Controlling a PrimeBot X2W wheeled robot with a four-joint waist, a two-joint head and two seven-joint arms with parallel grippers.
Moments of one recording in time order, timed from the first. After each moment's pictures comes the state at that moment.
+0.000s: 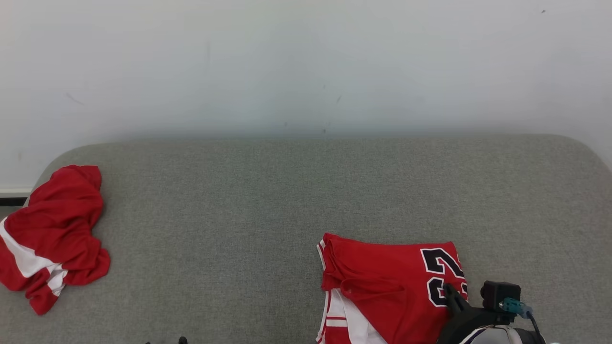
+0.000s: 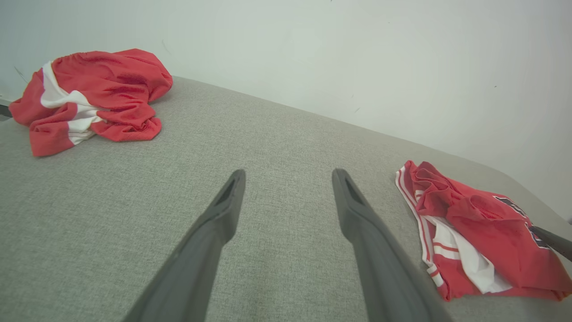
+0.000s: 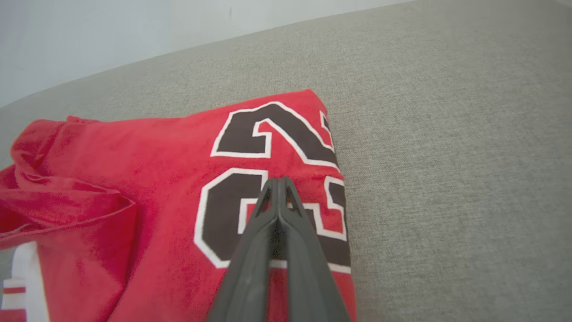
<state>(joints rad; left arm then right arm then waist) 0.27 0.05 -0.03 0.06 -0.35 -0.13 -0.26 -0.39 -0.07 0.10 1.03 0.32 0.13 -0.24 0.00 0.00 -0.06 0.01</state>
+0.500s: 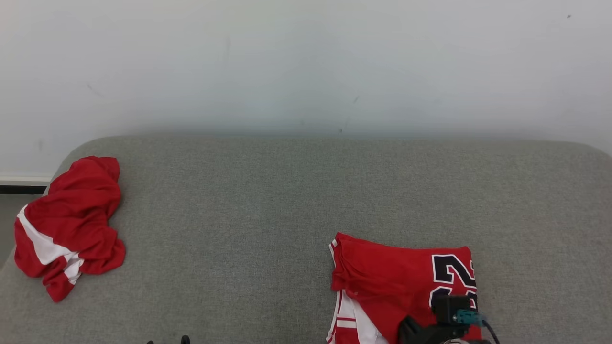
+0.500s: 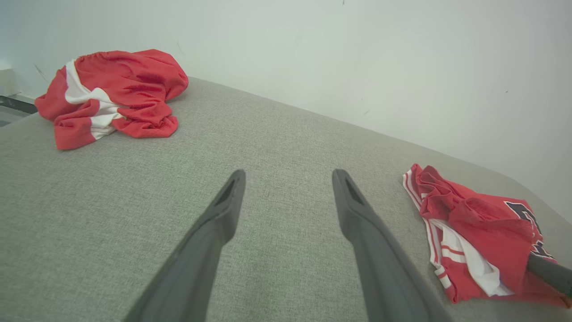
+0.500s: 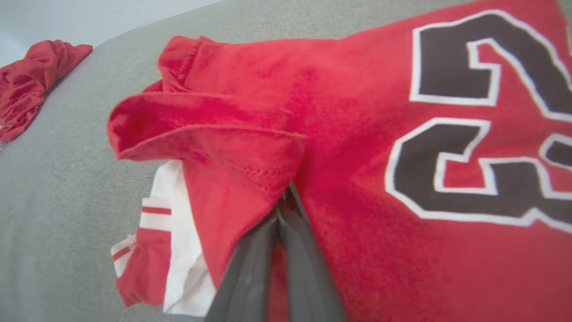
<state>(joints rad) 0.25 0.05 -0.04 0.07 -0.34 -0.13 -0.26 -0.31 -0.05 0.38 0.89 0.50 0.13 -0.13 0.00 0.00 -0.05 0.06</state>
